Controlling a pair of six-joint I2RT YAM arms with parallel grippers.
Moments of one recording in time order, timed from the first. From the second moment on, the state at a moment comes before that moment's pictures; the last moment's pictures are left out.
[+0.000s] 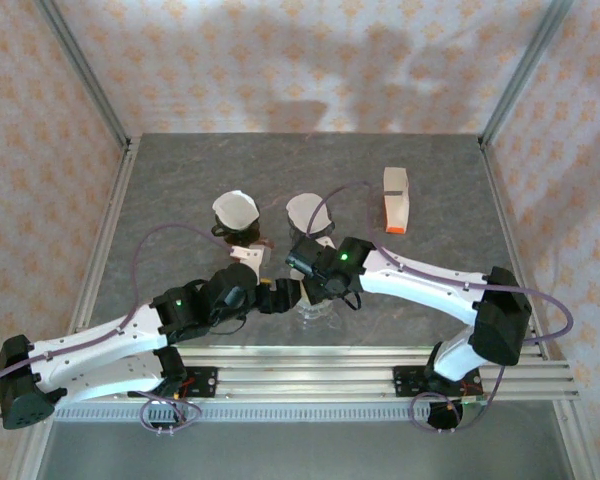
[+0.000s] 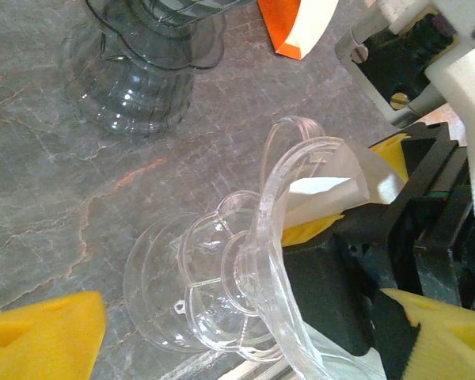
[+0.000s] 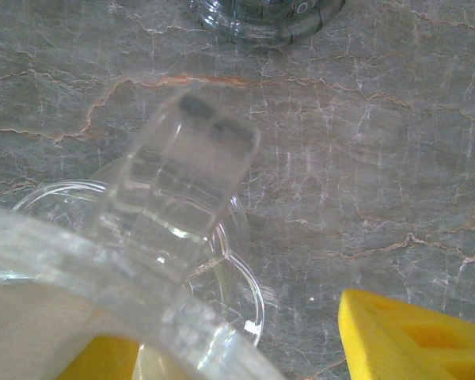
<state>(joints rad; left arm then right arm) -0.99 0.90 0.67 -0.38 -0.16 -0.86 1.05 1.52 1.23 -1.05 0.24 0.64</state>
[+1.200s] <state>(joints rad) -0.99 0.93 0.66 -0.37 -0.16 -0.88 1.05 1.49 1.23 -1.05 0.25 0.64</state>
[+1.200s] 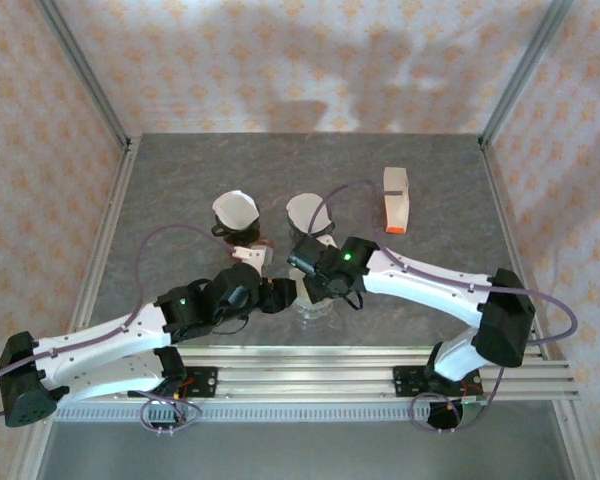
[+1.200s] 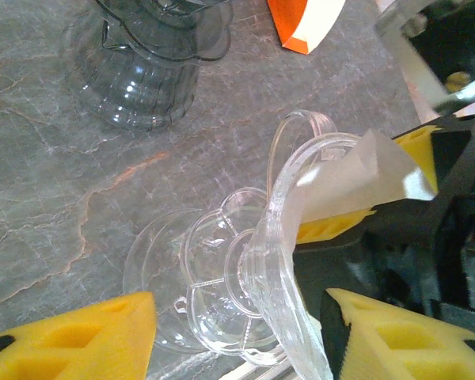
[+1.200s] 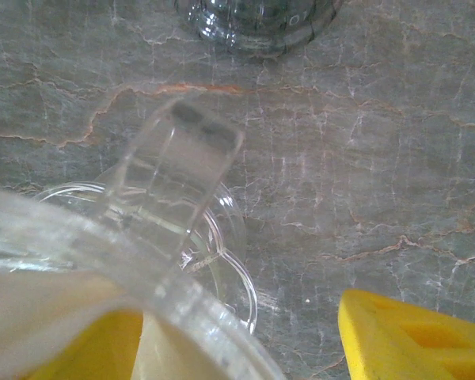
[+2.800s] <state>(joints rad) -0.99 0.94 0.66 -0.37 -0.16 -0.88 1.05 1.27 1.20 -1.06 0.29 0.65</state>
